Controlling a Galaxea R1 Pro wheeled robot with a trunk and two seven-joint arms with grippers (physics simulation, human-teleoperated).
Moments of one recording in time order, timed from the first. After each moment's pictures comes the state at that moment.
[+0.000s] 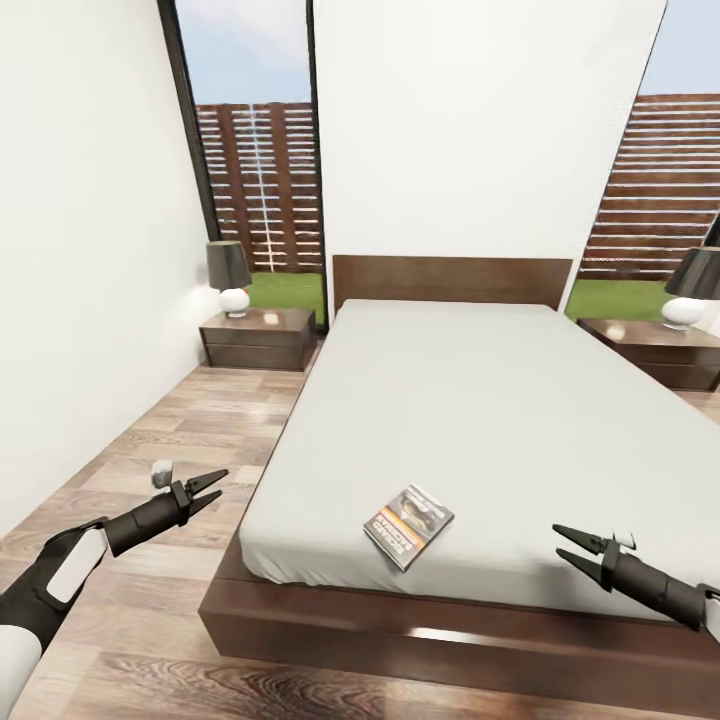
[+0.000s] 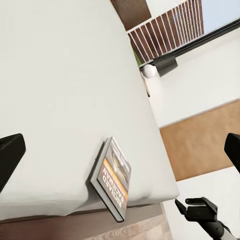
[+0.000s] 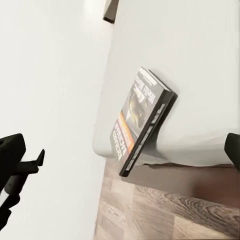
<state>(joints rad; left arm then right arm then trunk) -0.64 0.38 0.04 -0.70 0.80 0.68 -0.93 -0.58 -0.54 -0.05 -0.42 -0.68 0.63 1.23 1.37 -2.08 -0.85</state>
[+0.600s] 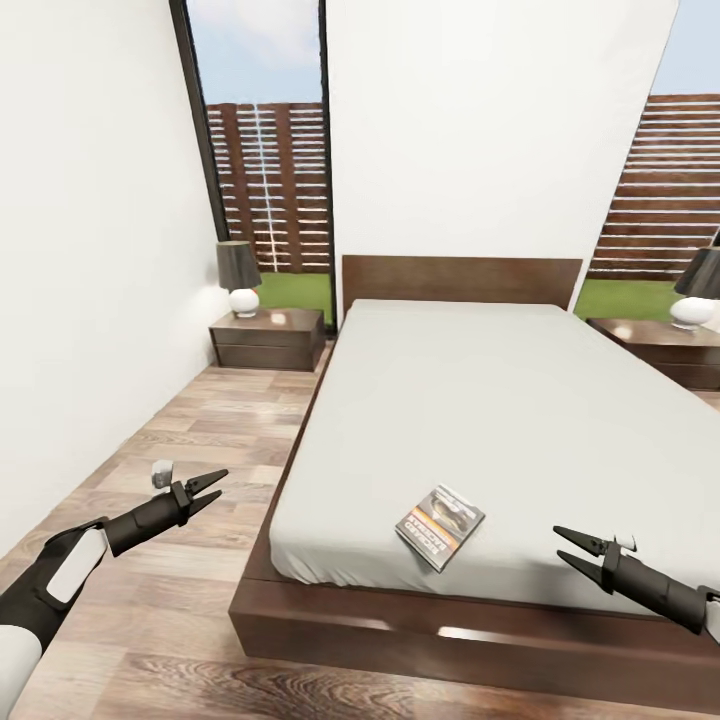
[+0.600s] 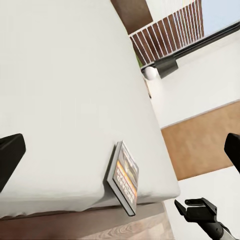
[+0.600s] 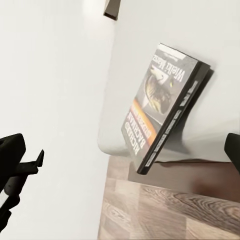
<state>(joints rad) -0.64 0.38 0.04 -0.70 0.80 0.68 -0.93 -0.58 -0.54 -0.05 -0.40 -0.68 0.63 1.23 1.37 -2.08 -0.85</state>
